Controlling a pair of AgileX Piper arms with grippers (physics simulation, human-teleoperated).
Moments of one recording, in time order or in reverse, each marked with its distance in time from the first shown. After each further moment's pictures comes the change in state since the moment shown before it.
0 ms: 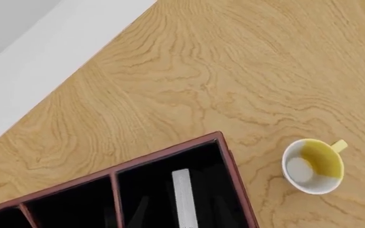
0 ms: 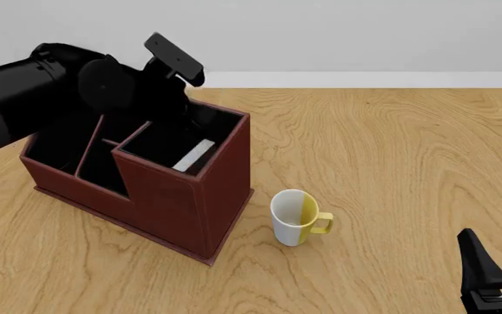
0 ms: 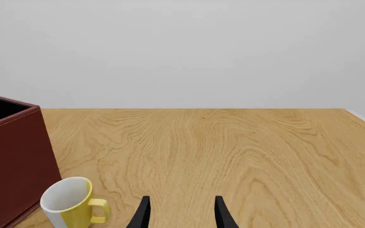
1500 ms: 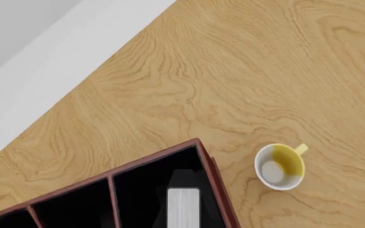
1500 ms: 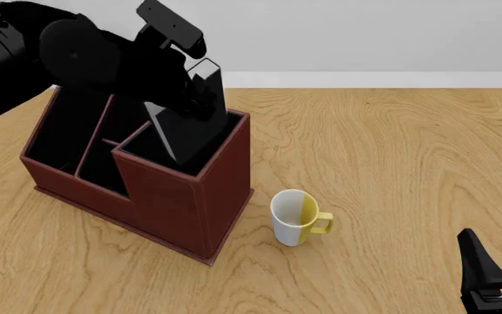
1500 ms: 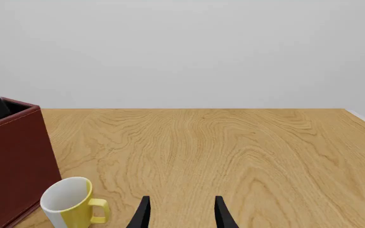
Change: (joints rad) left arm -0.067 -0.069 -0.102 0.124 -0.035; right arm 0.000 0.000 0.000 0.000 0.000
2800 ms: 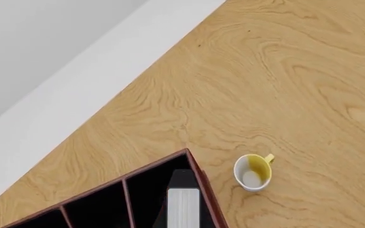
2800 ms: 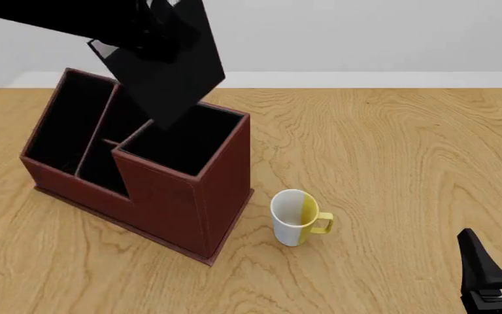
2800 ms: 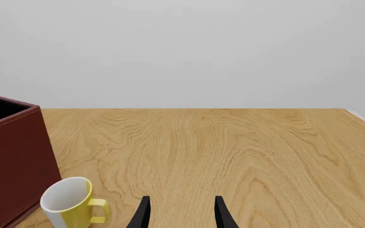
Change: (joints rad) left arm -0.074 -0.139 -0.230 0.225 -0.013; right arm 0.000 0.000 0.000 0.000 0.000
